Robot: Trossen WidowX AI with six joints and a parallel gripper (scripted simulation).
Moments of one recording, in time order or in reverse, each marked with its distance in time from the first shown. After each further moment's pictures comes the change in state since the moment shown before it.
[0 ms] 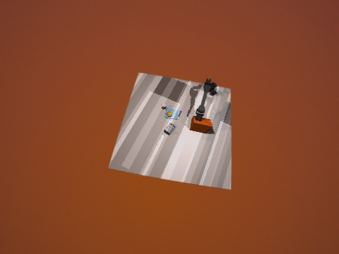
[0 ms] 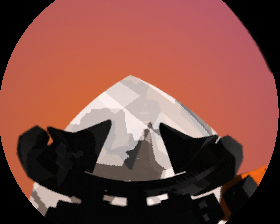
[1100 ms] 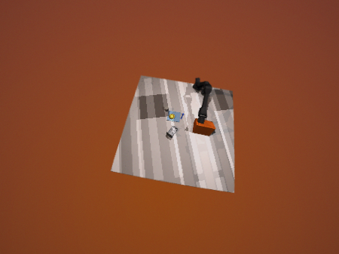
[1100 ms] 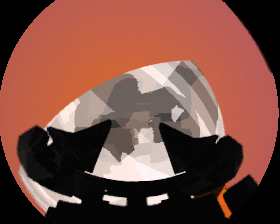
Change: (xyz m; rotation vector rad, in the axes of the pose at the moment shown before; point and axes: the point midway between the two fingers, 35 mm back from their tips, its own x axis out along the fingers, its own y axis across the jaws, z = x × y) arm -0.198 0.064 -0.101 -0.341 0.362 0.496
